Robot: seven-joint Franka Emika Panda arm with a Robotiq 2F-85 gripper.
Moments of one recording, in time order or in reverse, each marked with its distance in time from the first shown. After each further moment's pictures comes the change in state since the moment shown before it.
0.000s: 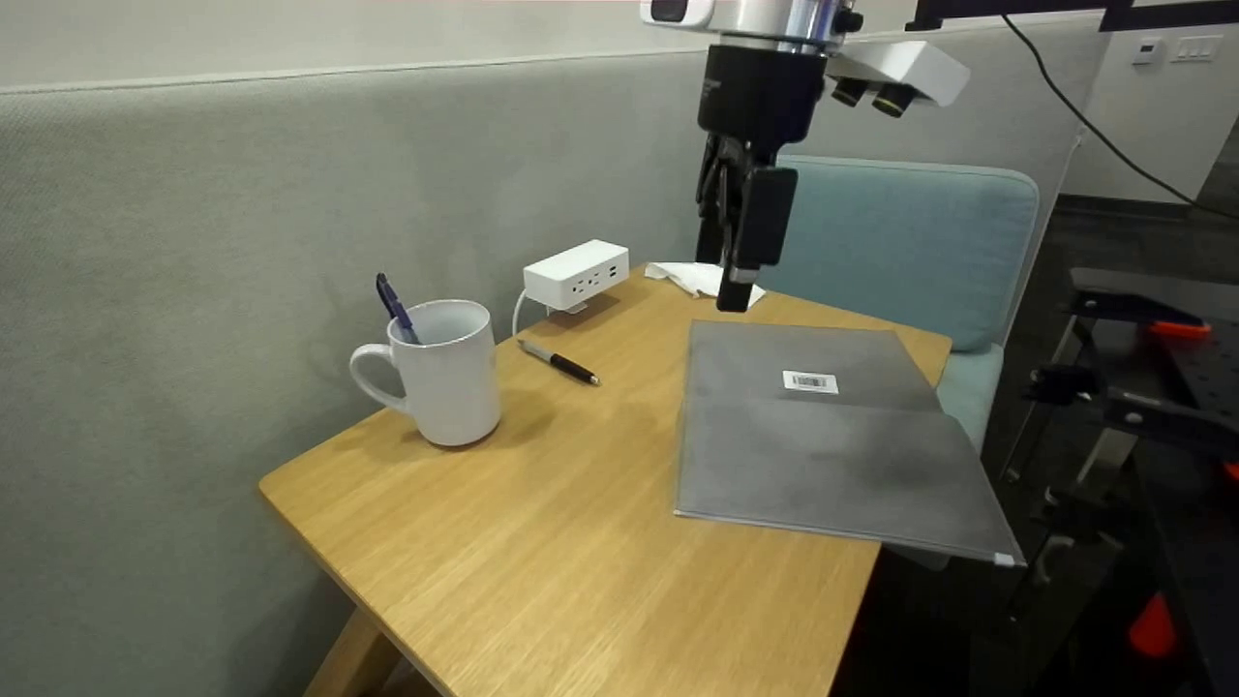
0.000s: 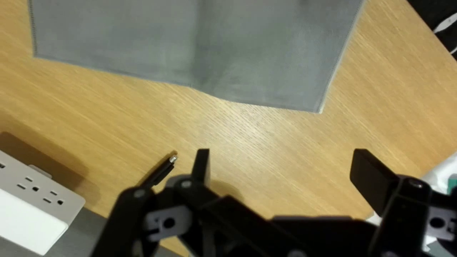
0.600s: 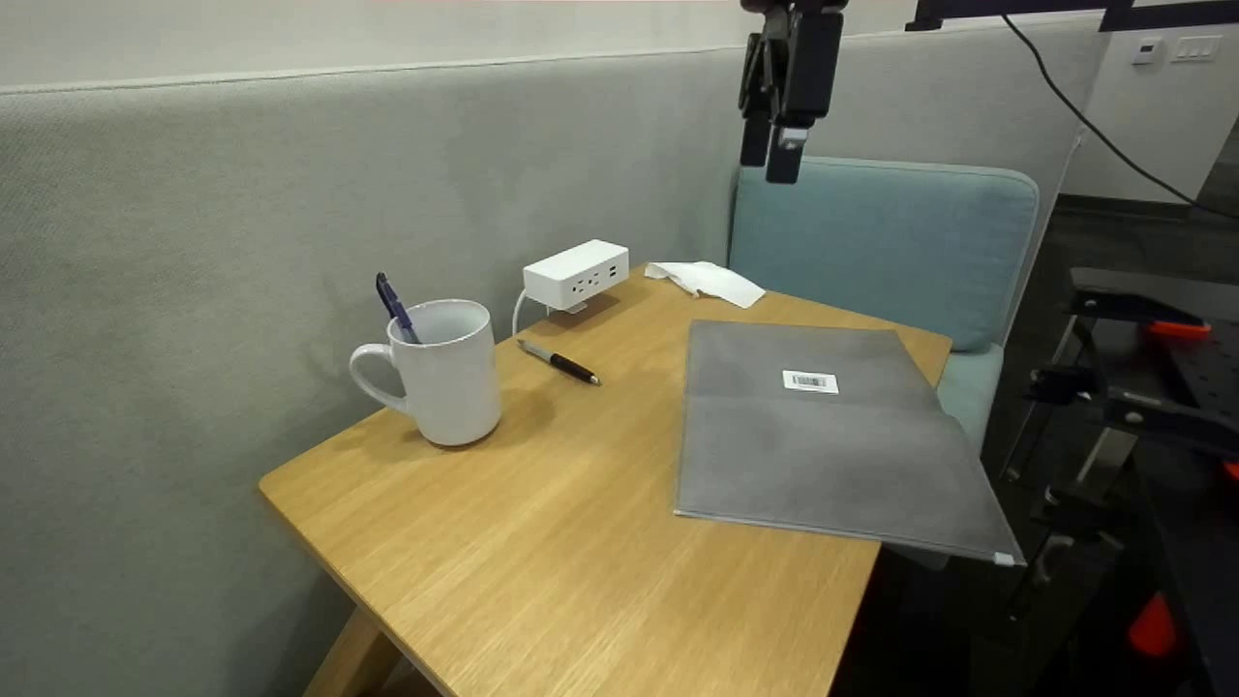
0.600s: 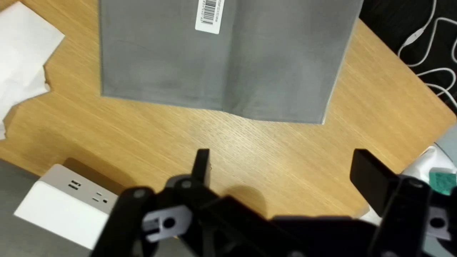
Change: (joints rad) arm -0.059 -0.223 -0.067 0.005 0.236 -0.313 -0.271
